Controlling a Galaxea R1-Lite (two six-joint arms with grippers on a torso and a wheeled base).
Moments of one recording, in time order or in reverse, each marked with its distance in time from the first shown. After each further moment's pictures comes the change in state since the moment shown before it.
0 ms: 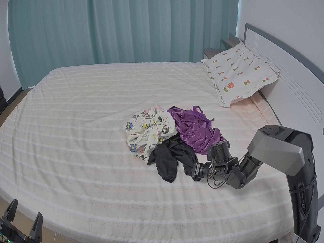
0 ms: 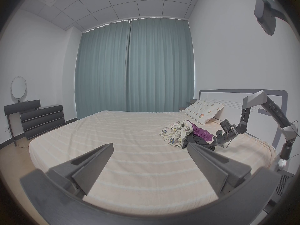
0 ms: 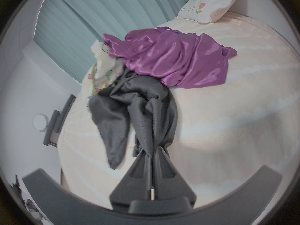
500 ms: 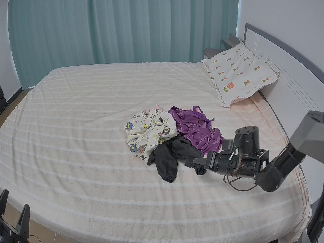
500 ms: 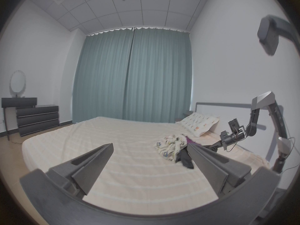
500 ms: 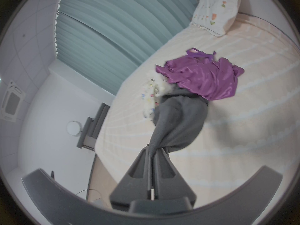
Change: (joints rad) left arm -0.005 0.028 -0.101 -0.031 -0.046 -0.068; right arm 0.036 -0.410 0.357 -0.163 0.190 0.138
